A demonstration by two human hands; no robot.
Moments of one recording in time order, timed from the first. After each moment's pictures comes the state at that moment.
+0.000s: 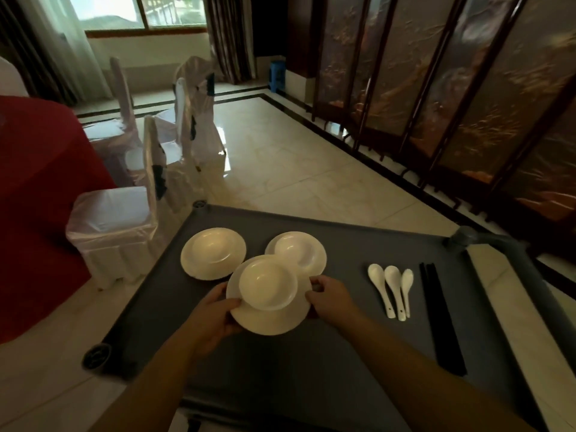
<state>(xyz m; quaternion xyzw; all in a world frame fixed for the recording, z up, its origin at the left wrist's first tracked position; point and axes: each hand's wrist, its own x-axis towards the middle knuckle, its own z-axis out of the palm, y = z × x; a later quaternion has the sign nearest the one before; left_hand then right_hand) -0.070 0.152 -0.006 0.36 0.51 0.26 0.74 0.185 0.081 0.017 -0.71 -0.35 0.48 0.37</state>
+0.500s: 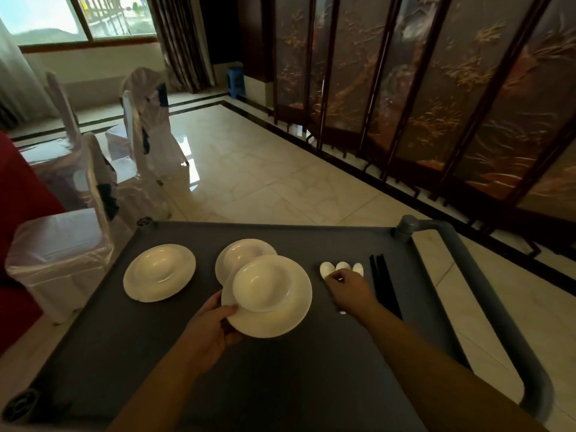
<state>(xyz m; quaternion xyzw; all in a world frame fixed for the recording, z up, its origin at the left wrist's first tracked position) 0.029 0.122 -0.002 0.31 0.46 0.25 0.79 0.325 0.037 0.013 -0.83 -0.30 0.33 0.34</state>
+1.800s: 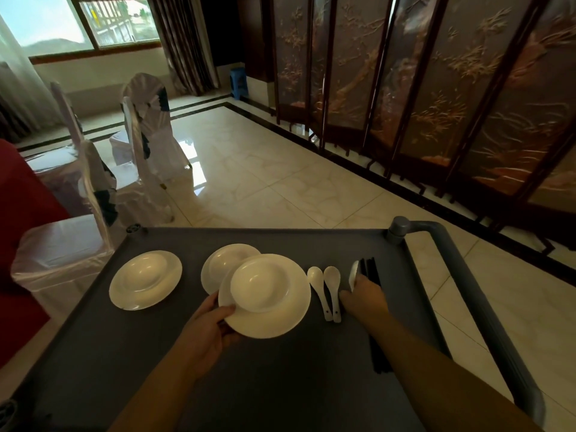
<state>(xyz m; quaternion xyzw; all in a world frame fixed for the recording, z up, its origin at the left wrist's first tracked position) 0.071 0.106 0.010 0.32 0.44 0.28 0.79 0.400 0.029 -0.034 -0.90 -0.31 0.23 0.21</state>
